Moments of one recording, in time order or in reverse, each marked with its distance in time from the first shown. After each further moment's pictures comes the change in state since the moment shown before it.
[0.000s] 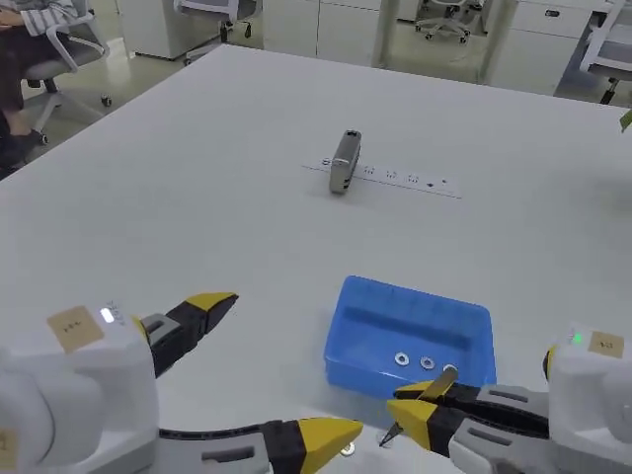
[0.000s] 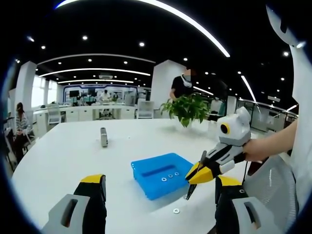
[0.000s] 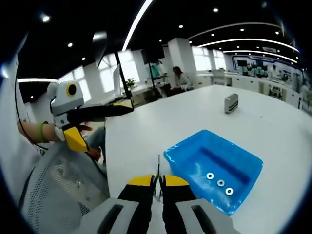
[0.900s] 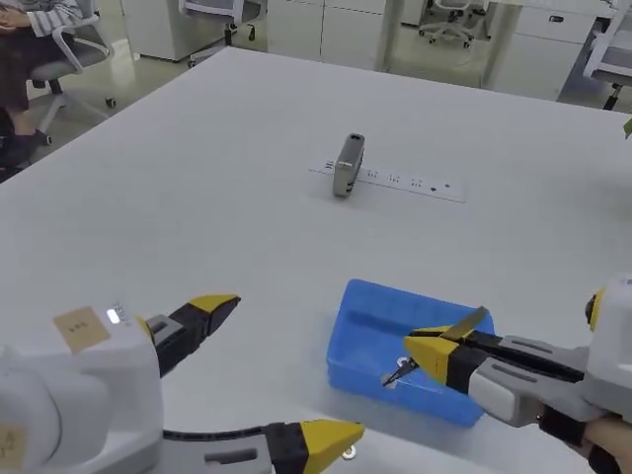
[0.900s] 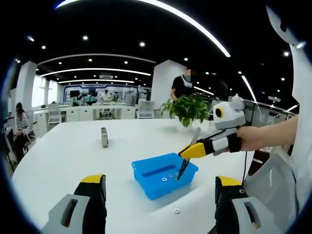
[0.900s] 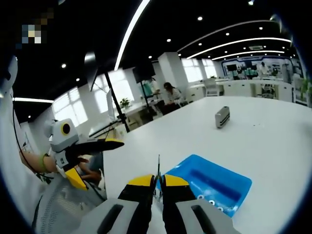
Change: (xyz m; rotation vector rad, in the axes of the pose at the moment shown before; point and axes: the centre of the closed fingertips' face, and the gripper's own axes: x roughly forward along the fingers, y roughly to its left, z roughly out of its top) left arm 0.000 0.001 0.000 -0.003 -0.001 0.003; right arm -0.009 -0.025 0.052 0.106 -0.153 -0.024
